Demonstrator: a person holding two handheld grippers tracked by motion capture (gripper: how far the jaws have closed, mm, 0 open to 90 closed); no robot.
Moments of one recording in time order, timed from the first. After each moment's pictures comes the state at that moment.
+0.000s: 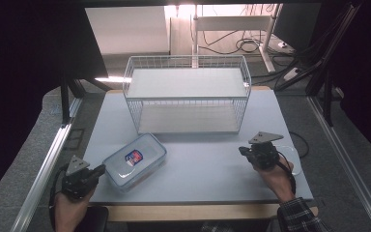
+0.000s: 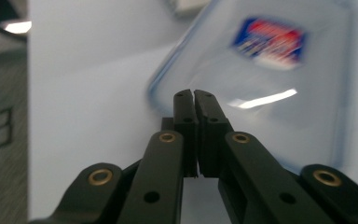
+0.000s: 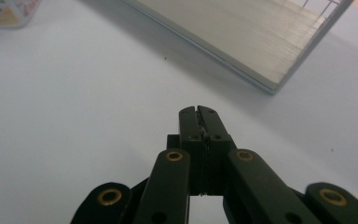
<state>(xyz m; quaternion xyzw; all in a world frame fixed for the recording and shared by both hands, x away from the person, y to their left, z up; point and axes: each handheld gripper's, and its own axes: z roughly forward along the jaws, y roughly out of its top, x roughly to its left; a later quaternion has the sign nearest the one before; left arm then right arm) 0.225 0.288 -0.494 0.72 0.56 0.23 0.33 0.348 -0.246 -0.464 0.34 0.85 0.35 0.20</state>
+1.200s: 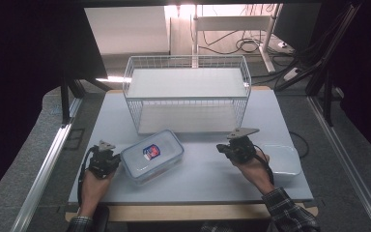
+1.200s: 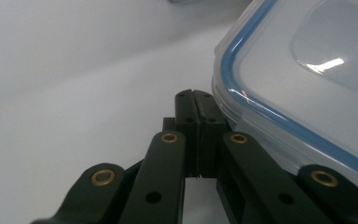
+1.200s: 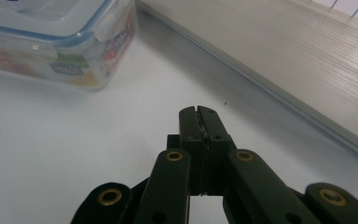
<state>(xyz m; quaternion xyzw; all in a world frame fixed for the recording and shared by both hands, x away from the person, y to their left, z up) 0.310 0.248 -0.521 0.75 0.54 0.20 0.31 0.371 -0.188 -0.476 0.31 0.86 0.39 0.14</state>
